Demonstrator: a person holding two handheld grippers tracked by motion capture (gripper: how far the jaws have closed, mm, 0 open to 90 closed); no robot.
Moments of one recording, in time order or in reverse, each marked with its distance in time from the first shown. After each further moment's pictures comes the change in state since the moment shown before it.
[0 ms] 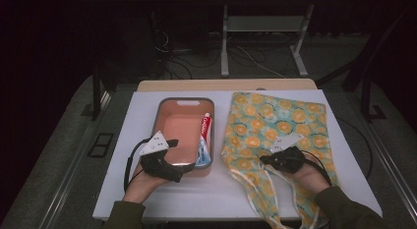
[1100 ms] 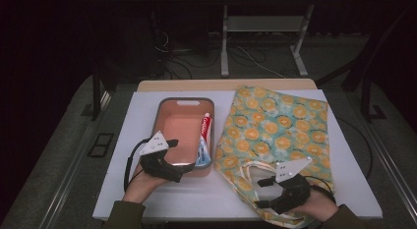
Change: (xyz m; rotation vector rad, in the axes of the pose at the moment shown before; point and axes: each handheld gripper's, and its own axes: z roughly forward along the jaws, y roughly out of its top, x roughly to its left) left arm 0.000 0.000 0.000 0.001 -0.002 0.000; right arm 0.078 -0.012 -0.035 -0.081 0.352 0.012
